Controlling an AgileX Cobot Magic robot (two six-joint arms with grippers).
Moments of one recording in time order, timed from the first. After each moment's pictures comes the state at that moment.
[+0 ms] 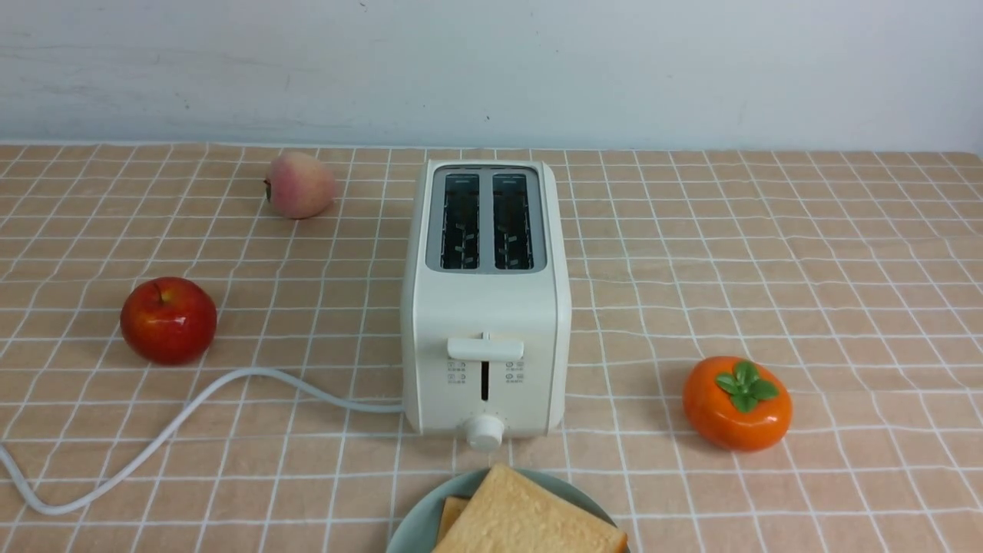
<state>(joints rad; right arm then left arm) 0.60 -0.01 -0.36 -0.30 0.22 0.36 -0.13 -0.01 0.03 -0.07 0.39 -0.17</state>
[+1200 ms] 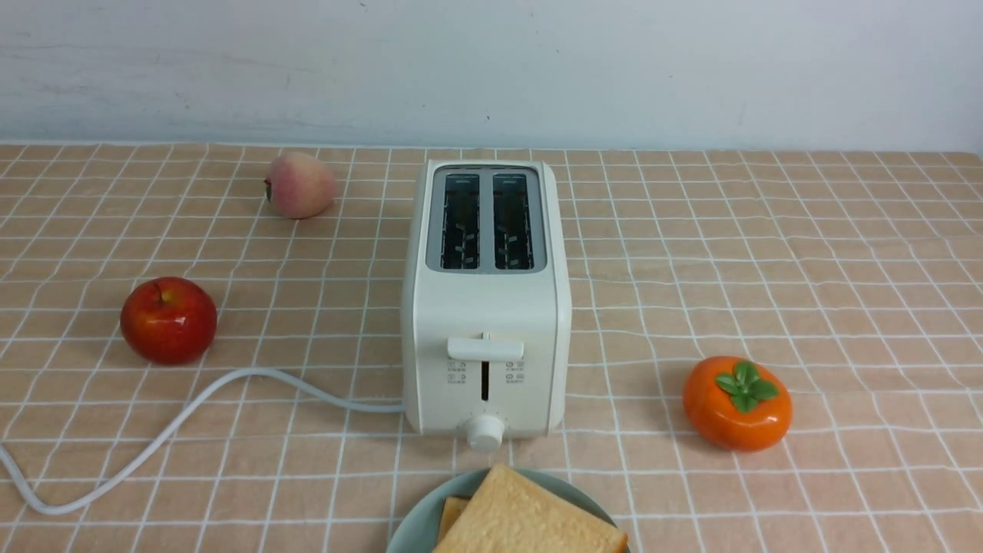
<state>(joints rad) 0.60 -0.01 -0.29 0.01 0.17 0.14 -0.13 -0.01 0.03 -0.08 0.39 -0.17</state>
